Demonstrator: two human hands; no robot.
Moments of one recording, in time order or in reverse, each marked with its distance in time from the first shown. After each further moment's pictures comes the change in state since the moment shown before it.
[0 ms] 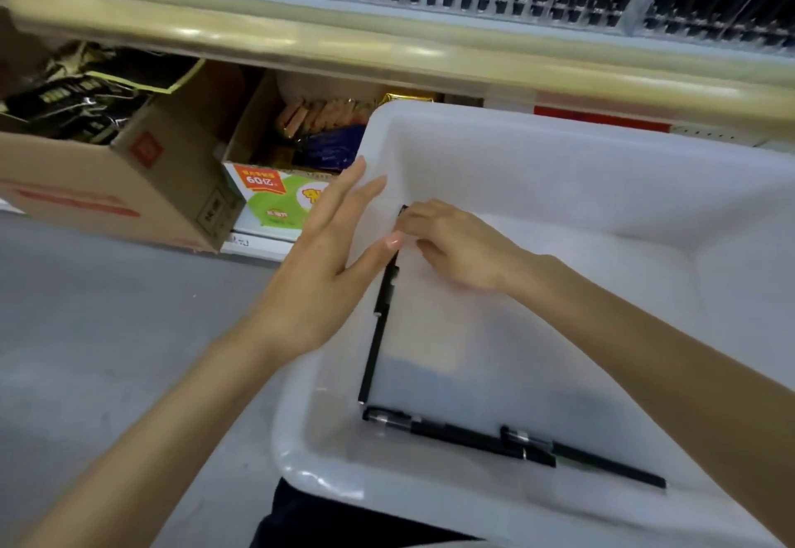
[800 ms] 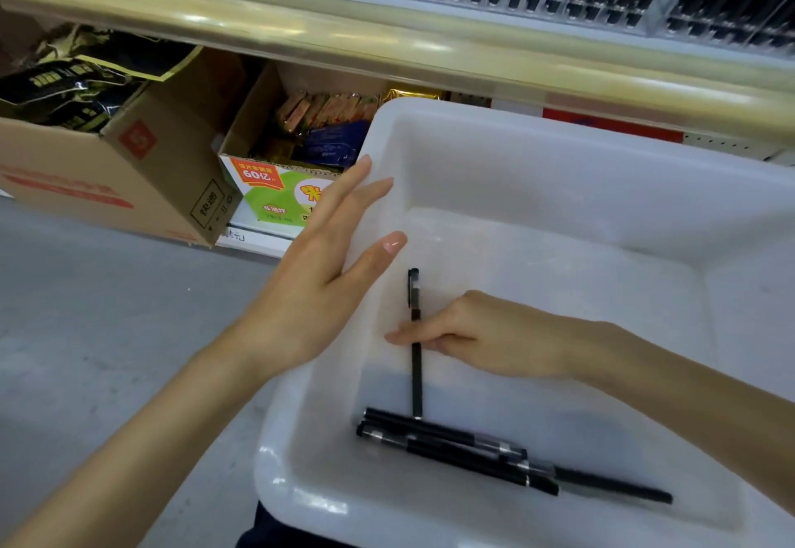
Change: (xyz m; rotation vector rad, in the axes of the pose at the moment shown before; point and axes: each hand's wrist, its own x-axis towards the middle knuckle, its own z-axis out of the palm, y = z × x) left_hand 0.003 0.000 0.003 -0.061 -0.004 -0.009; right_hand -0.056 -0.031 -0.009 0.335 -0.476 0.039
